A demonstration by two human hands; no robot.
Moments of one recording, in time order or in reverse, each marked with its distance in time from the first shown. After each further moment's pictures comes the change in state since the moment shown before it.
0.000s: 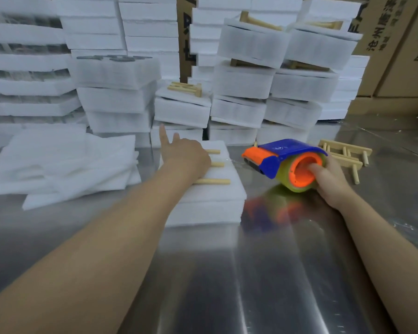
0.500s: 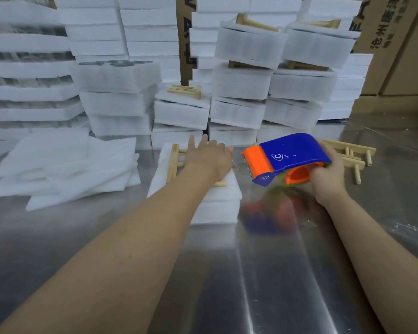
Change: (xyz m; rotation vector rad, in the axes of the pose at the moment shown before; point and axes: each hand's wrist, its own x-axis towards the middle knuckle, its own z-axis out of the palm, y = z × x) left_hand 0.013 0.041 0.015 -0.220 0.106 0.180; right_hand -0.005 -0.001 0.012 0.114 0.140 -0.232
